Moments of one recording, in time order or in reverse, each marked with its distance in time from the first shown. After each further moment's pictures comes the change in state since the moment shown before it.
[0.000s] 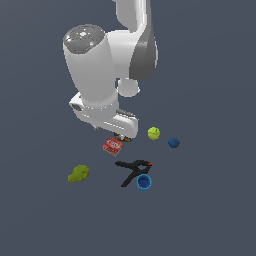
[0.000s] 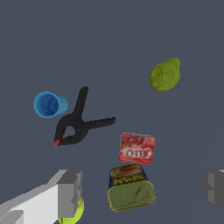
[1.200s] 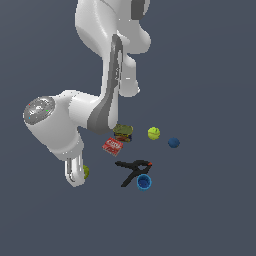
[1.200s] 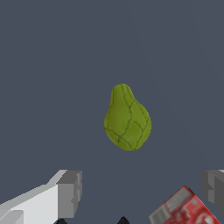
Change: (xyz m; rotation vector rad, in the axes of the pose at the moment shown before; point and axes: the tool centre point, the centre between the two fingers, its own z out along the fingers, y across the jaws) arm 0.110 0.084 0.110 0.031 0.036 0.852
